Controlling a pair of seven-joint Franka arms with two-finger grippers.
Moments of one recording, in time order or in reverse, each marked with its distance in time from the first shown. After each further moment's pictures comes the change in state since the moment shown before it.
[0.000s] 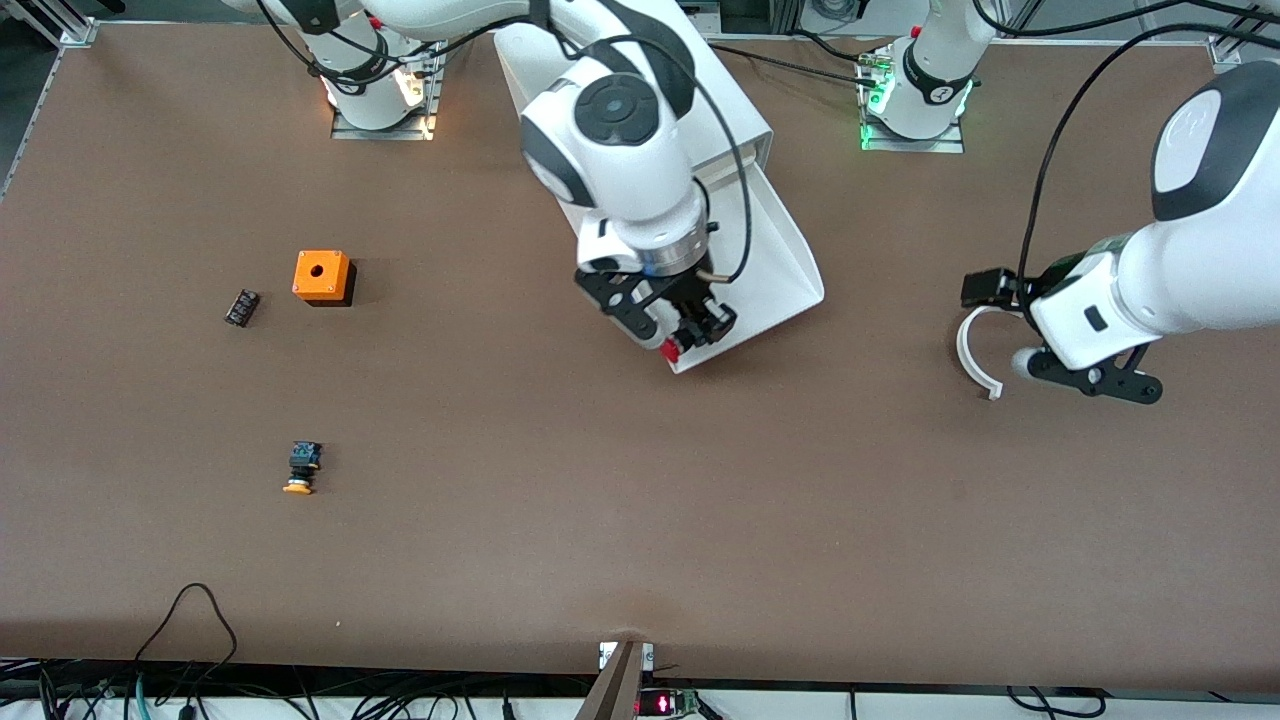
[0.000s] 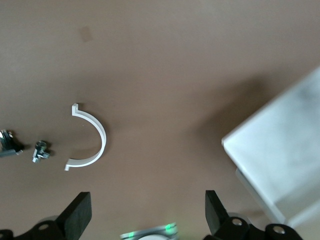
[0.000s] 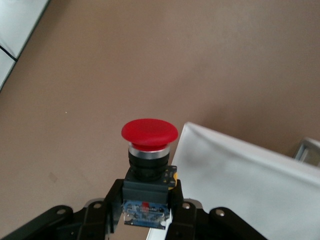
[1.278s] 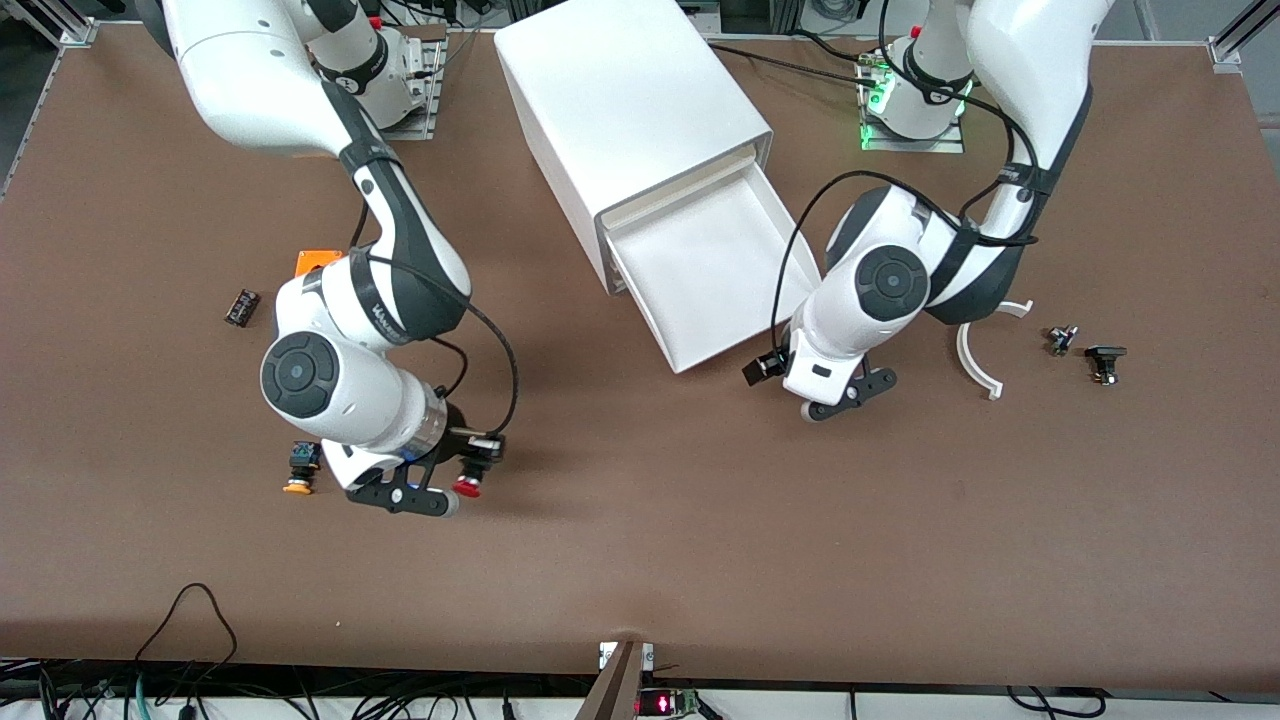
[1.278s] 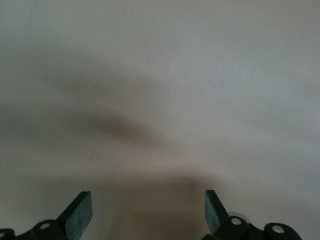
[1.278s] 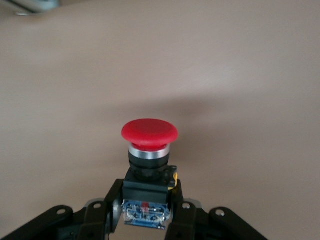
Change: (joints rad) left arm -0.274 0.077 -0.007 -0.484 0.000 0.770 -0.855; right arm -0.402 0.041 -0.010 -0.157 0.009 -0.024 -1.061
